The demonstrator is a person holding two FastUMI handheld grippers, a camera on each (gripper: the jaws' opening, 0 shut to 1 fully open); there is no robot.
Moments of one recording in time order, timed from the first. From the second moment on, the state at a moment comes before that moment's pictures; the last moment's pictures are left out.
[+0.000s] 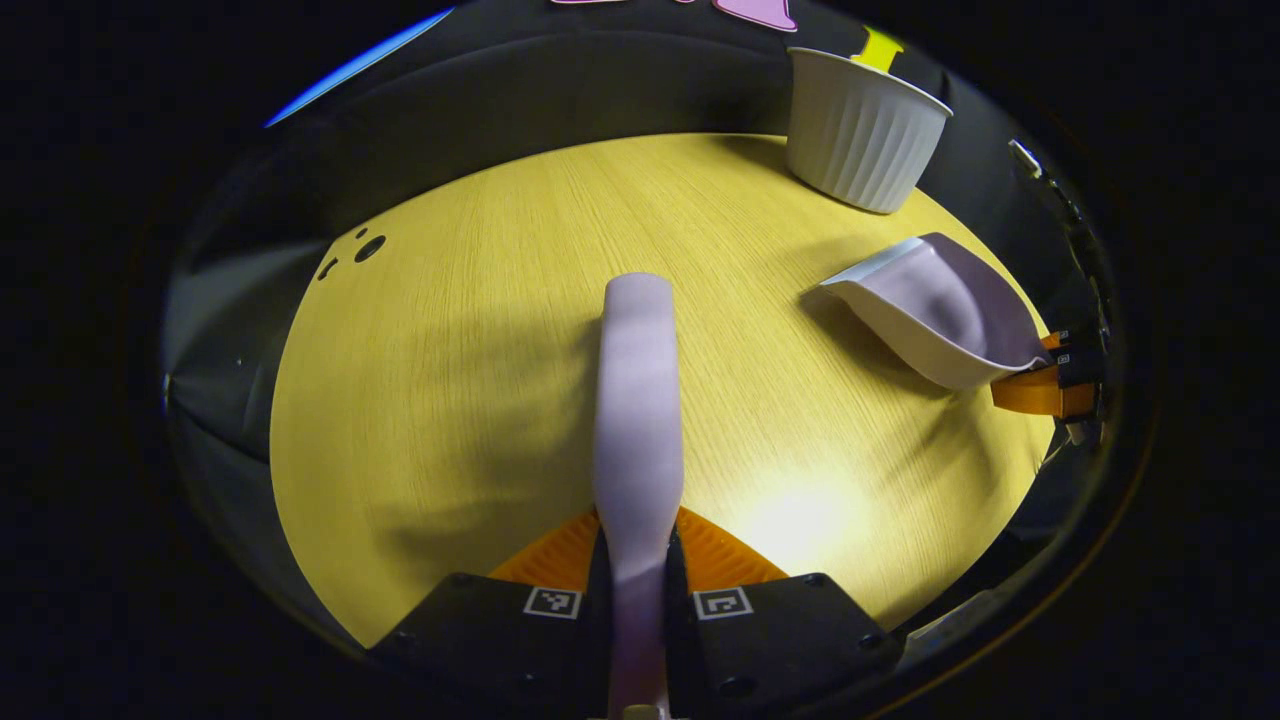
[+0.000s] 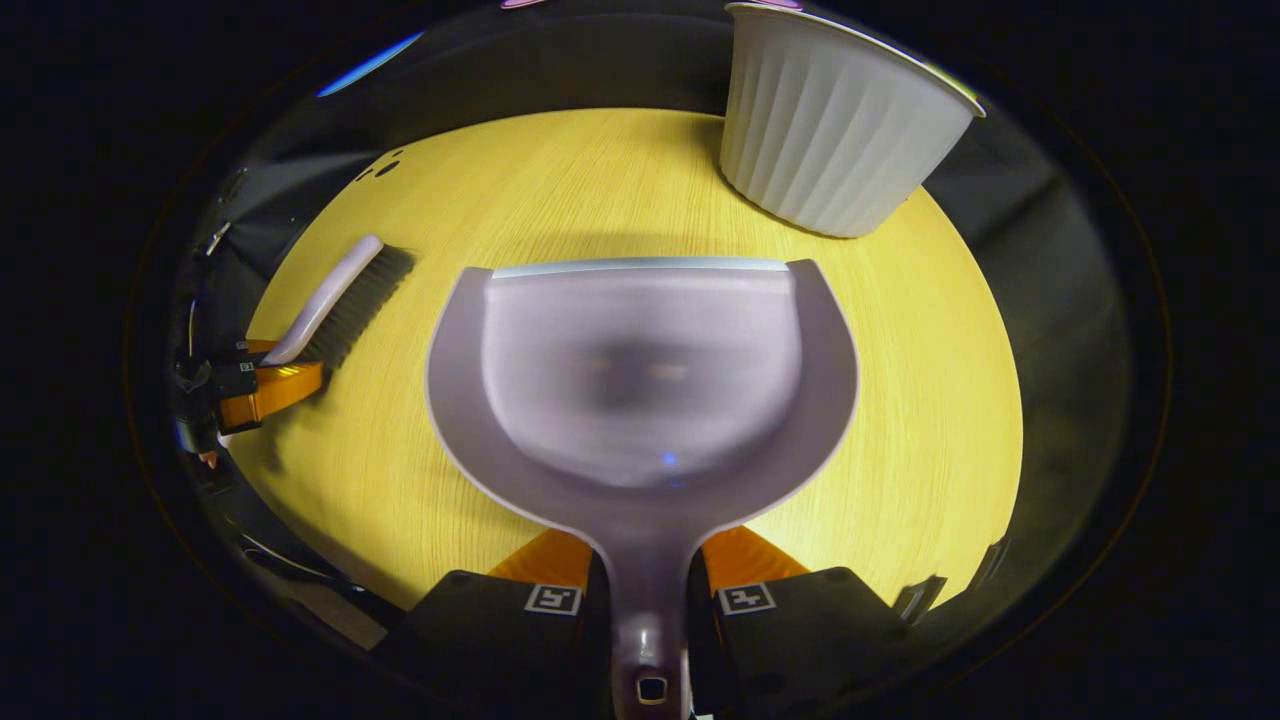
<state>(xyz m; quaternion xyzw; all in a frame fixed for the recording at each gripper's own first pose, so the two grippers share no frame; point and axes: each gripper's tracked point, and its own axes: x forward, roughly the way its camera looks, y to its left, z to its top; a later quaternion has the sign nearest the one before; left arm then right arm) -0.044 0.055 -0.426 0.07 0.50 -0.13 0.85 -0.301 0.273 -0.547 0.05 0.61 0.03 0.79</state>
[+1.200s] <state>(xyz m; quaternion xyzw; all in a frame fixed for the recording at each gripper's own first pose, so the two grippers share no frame) -0.052 0.060 -0.383 0.10 0.48 -0.13 0.86 -0.317 0.266 -0.507 0.09 0.60 0.03 0.79</state>
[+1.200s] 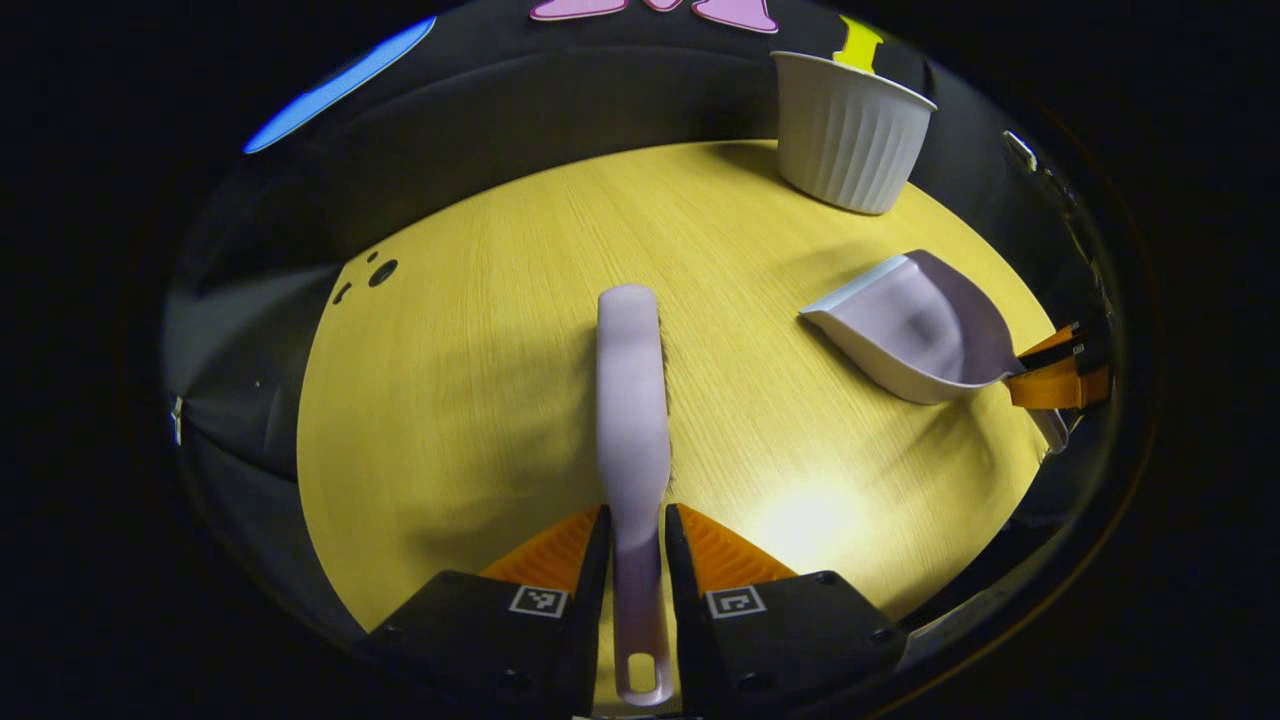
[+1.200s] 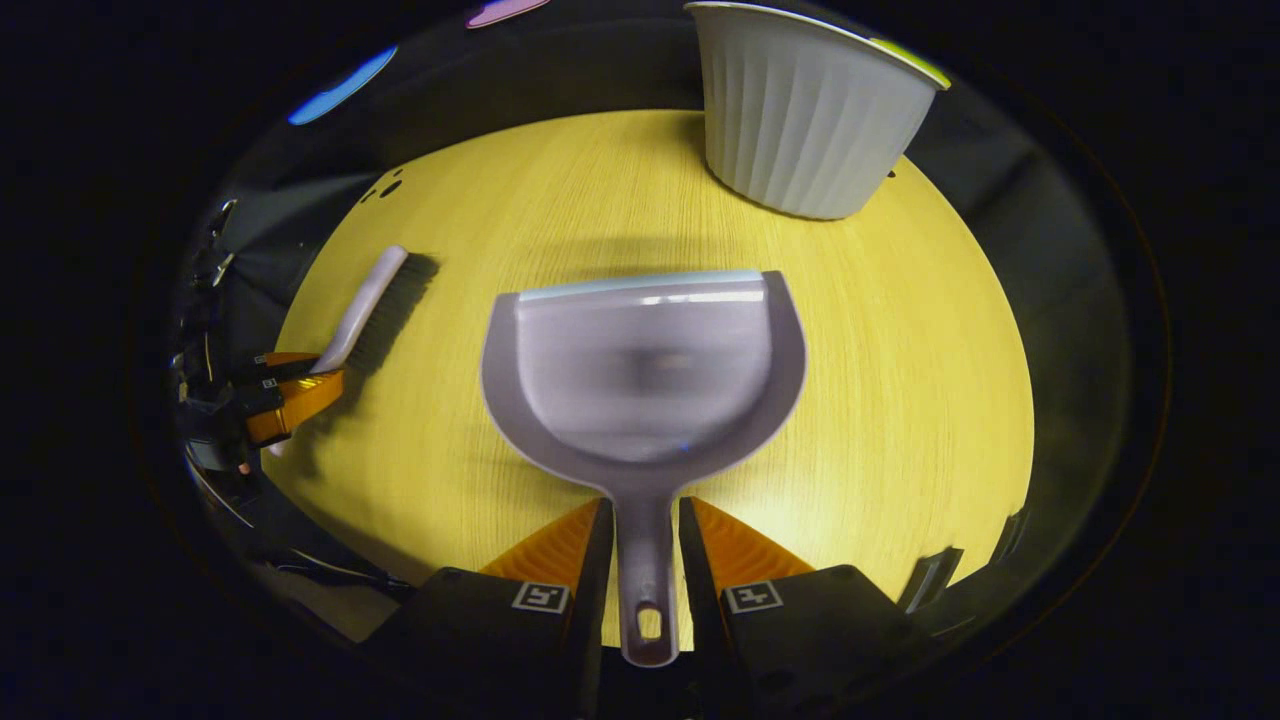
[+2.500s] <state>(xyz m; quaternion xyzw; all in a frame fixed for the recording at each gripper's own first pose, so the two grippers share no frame) -0.056 -0.003 -0.141 0.01 0.18 -0.06 0.98 -0.232 0.232 -0.270 0.02 0.22 0.12 0.97</state>
